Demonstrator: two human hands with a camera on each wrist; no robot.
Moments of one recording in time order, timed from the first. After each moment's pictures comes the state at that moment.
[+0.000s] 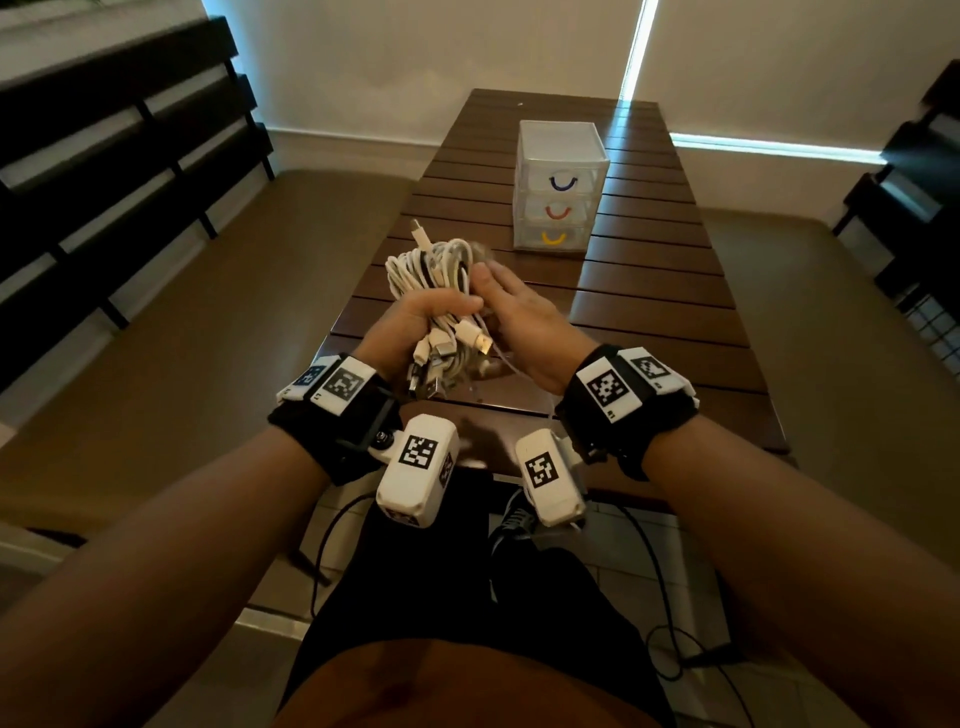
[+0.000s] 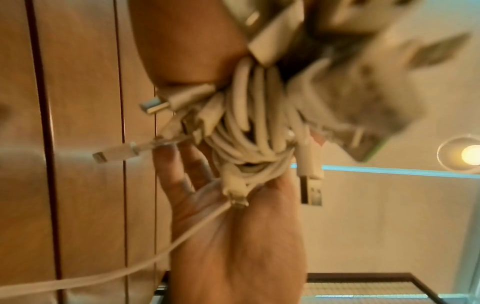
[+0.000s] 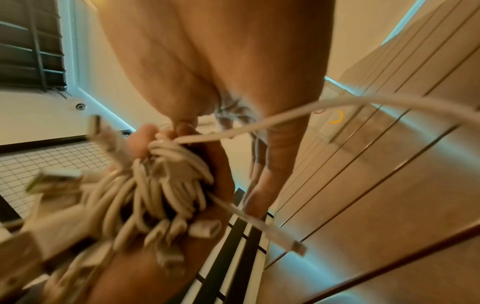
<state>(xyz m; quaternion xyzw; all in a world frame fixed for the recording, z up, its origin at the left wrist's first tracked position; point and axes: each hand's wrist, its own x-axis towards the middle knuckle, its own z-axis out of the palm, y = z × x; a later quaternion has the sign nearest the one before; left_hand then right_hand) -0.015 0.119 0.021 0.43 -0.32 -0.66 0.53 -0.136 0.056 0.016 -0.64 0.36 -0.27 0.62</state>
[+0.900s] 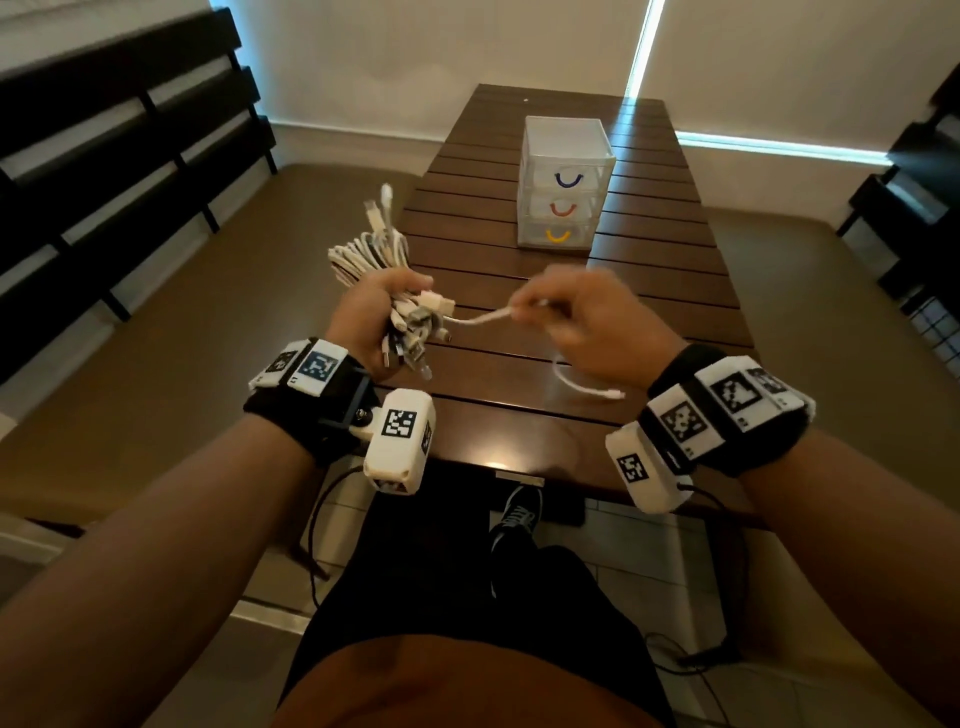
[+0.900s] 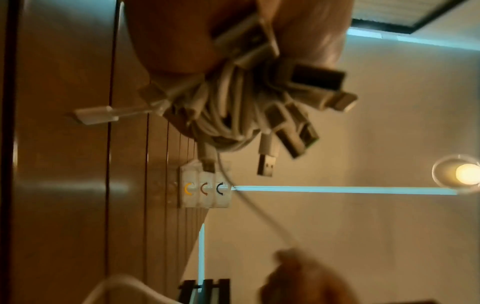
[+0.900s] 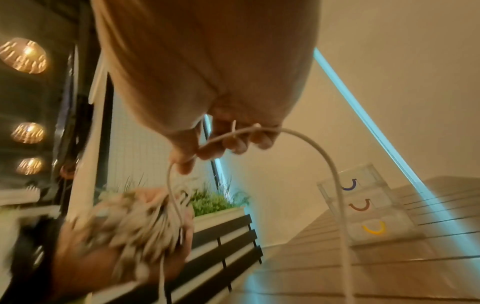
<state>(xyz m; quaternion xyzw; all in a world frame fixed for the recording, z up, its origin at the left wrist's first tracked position) 0.021 0.108 0.010 0.51 -0.21 -0.58 0.60 -0.193 0.051 0.039 -0.91 0.26 -0.24 0.21</state>
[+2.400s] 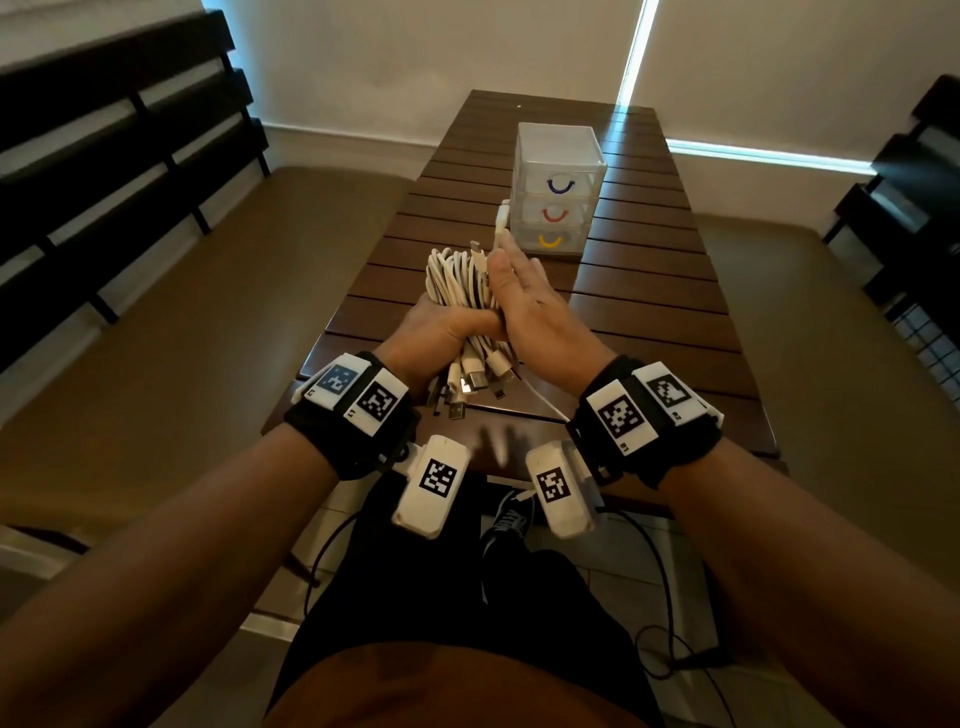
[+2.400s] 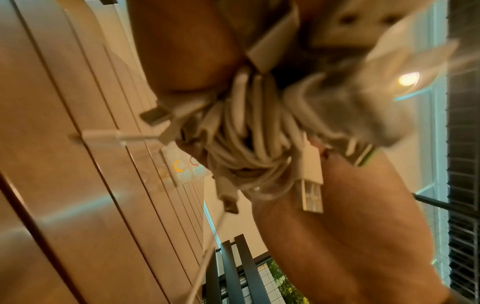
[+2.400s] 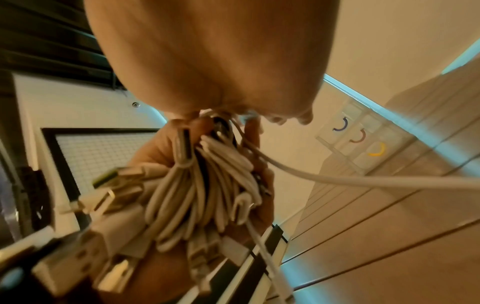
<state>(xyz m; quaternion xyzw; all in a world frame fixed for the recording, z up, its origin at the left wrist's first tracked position) -0.034 0.119 0.027 0.50 -0.42 -0.53 0.54 -0.152 0.068 0.032 -0.76 0.39 -0.27 0.44</state>
